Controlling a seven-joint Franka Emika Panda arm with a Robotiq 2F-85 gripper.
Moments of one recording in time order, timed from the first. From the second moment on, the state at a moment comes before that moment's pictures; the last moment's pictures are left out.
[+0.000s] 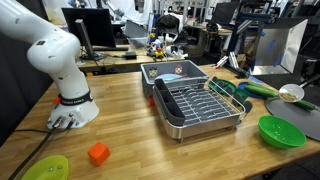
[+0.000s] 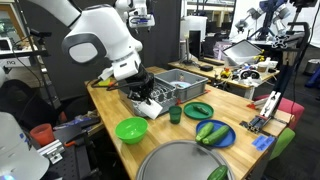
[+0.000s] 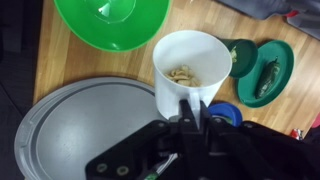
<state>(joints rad) -0.15 -0.25 -0.07 -2.77 0.31 2.87 0.75</state>
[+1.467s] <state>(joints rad) -0.19 -0.36 0.05 -2.78 0.07 2.53 0.93</state>
